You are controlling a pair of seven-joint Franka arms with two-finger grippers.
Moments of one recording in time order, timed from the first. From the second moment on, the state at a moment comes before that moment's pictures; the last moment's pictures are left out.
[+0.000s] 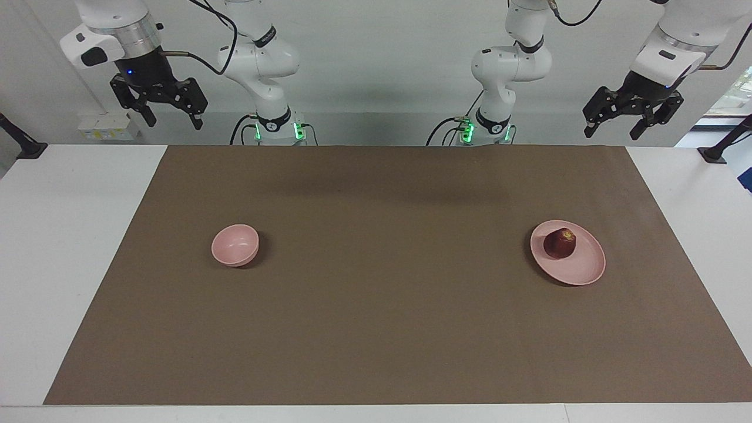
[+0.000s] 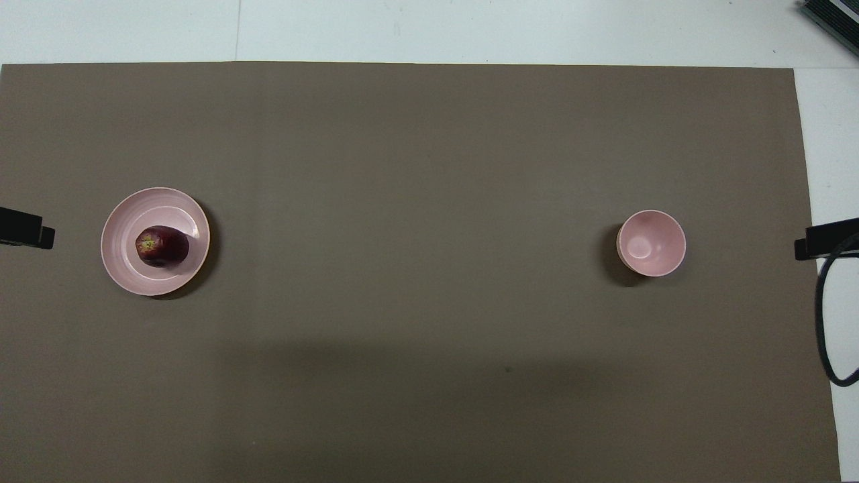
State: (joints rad) left arm -0.01 -0.04 -0.02 -1.47 -0.02 1.43 0.08; right arm 0.11 -0.10 -0.15 -1.55 -0.03 1.44 0.04
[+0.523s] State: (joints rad) left arm -0.01 -0.04 -0.02 -1.48 -0.02 1.51 0.08; right arm 0.12 -0.11 -0.15 -1.56 -0.02 1.44 0.04
